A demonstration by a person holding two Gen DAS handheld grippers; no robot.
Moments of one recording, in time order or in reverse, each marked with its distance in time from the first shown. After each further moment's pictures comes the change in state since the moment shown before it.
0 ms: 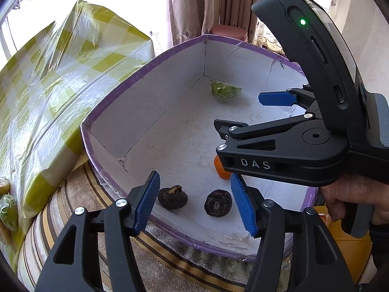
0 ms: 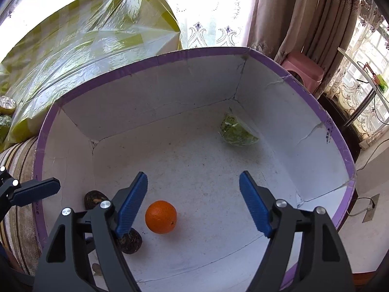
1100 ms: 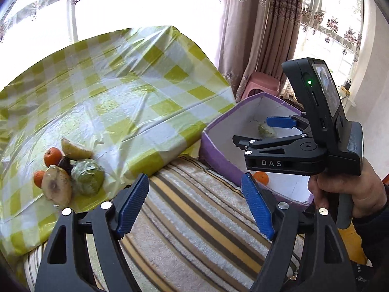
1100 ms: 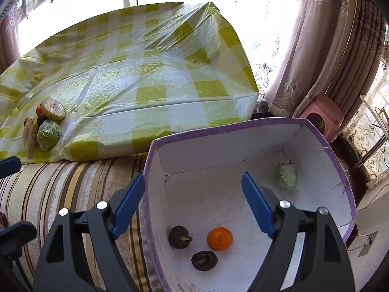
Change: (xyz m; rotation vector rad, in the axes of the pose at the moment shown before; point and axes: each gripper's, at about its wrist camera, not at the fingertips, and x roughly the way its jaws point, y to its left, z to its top) left arm -0.148 0.117 -0.067 -0.235 -0.224 0.100; right arm -0.063 0.118 0.038 -0.168 -0.121 0.093
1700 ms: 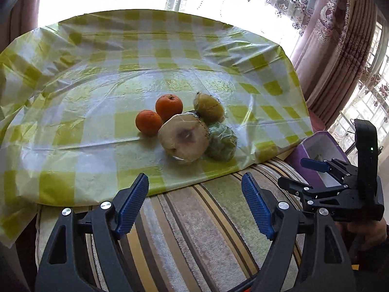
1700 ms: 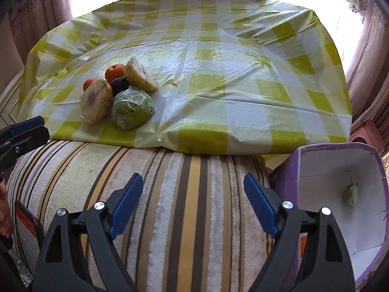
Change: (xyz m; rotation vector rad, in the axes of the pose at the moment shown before) left arm -0.039 0.174 -0.071 -0.389 -0.027 0.135; right arm 0.016 0.152 -0.005 -0.200 0.058 0.234
